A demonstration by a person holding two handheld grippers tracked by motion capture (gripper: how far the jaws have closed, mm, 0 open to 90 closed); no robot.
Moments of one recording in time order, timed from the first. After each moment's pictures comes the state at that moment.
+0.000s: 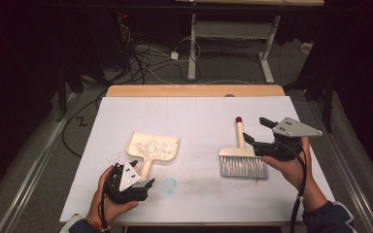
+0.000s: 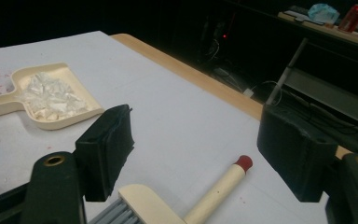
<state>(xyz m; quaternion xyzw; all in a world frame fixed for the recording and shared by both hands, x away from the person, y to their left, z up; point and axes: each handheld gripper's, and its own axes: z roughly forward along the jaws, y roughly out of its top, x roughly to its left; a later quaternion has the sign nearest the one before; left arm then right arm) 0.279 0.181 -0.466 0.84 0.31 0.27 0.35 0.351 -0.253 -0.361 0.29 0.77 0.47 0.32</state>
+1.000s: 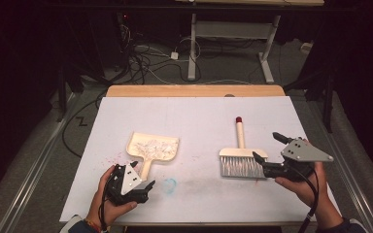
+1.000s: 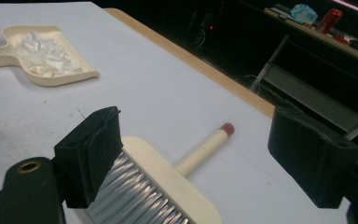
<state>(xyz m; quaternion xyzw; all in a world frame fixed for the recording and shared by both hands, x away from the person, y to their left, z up) 0.274 0.178 -0.469 0.84 0.30 0.29 0.34 0.307 -0.271 -0.376 0.28 0.78 0.43 0.36</state>
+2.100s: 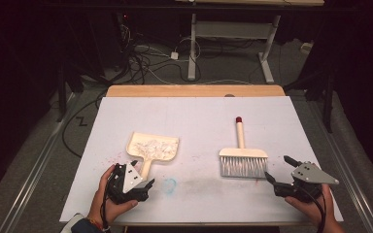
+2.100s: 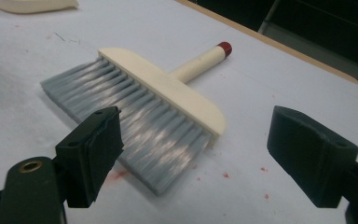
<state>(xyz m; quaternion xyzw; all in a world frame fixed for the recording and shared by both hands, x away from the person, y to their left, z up) 0.280 0.178 -0.474 0.84 0.31 0.29 0.33 0.289 -0.316 -0.447 0.33 0.78 0.41 0.34</state>
